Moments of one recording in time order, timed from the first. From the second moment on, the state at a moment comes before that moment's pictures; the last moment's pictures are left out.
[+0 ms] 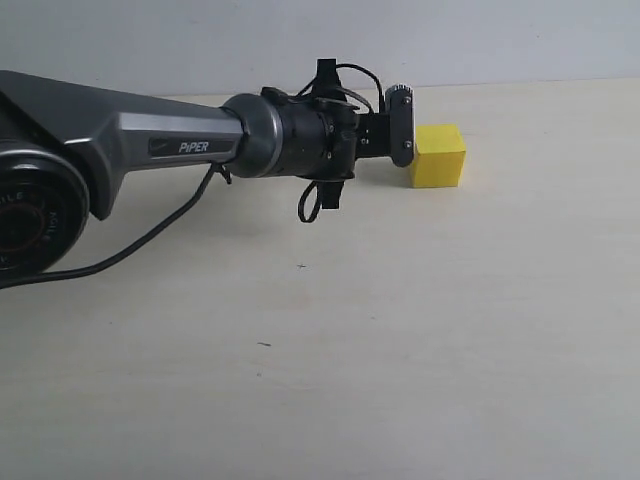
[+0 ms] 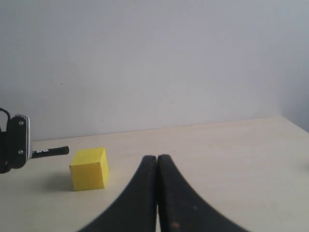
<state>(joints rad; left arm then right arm) -0.79 2.42 -1.80 1.22 0.57 -0.14 -0.15 0.01 0.00 -0.08 0.11 0.13</state>
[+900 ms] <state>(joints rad) -0.60 2.04 -1.56 -0.26 1.05 0.08 -0.15 0.01 0.00 -0.08 0.11 0.13</state>
